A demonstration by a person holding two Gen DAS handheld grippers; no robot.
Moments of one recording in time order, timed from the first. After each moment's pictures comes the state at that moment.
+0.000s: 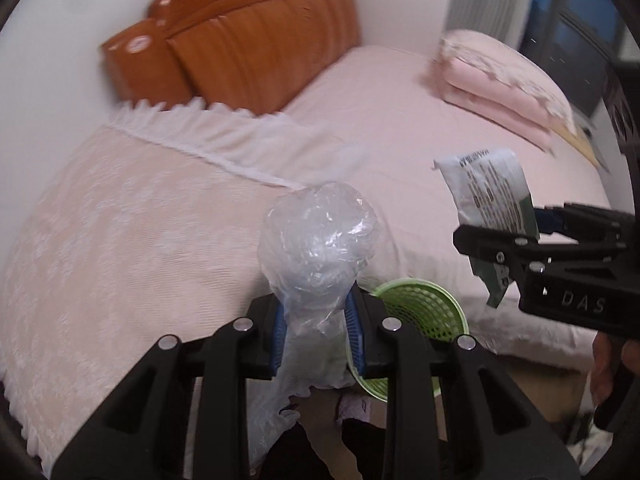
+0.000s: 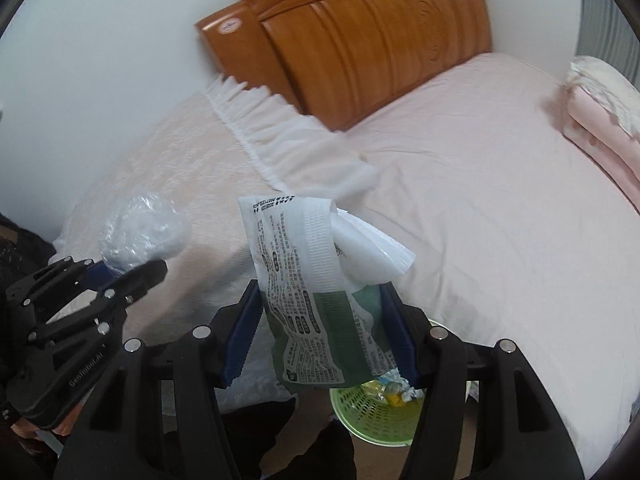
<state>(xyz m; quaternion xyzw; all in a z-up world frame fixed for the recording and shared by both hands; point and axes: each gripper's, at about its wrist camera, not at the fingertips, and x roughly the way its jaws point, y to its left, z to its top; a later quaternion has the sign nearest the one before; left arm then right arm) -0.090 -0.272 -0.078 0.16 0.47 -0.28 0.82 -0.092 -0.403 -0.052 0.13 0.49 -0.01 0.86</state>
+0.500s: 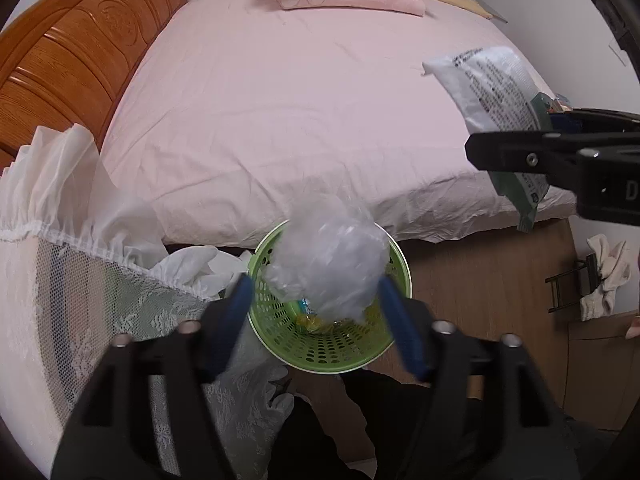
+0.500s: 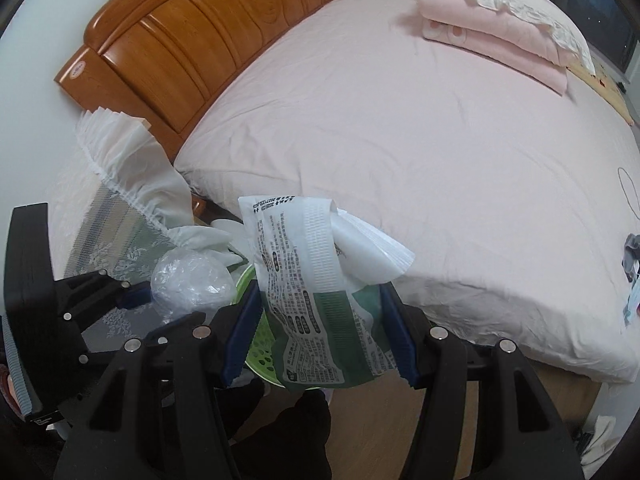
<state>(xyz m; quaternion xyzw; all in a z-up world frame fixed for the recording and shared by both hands) -0.150 -0.394 -0.161 0.30 0.49 -0.45 0.69 -0.225 -0.532 -0.117 0.22 0.52 -0.17 0.81</state>
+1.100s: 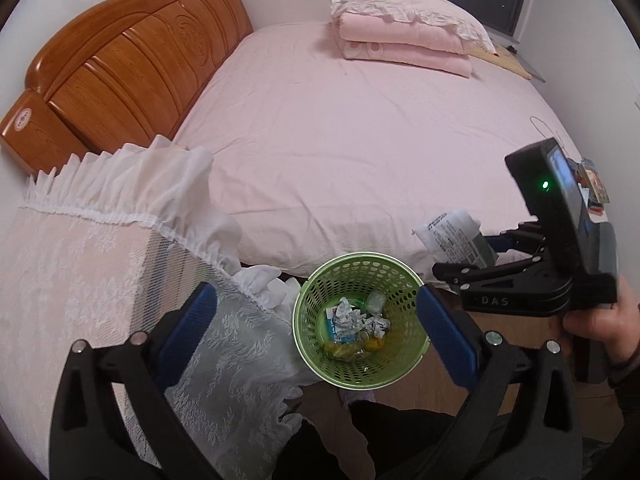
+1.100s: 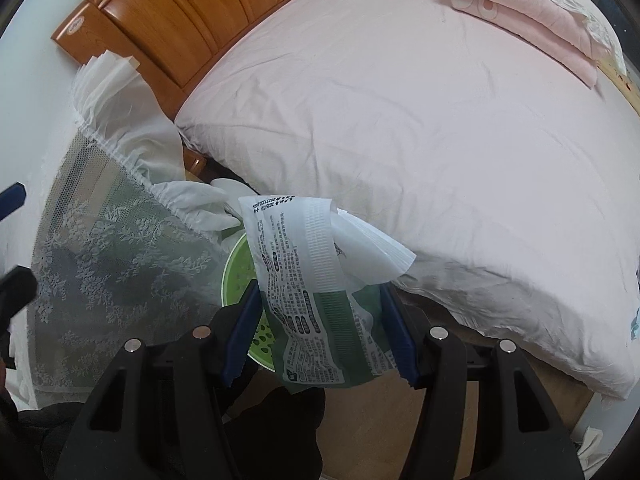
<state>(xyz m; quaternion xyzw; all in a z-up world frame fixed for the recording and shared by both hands) -0.121 -0.340 -0.092 0.24 0.45 -0.38 0.77 -0.198 -0.520 -0.176 0.20 0.58 -0.13 0.78</state>
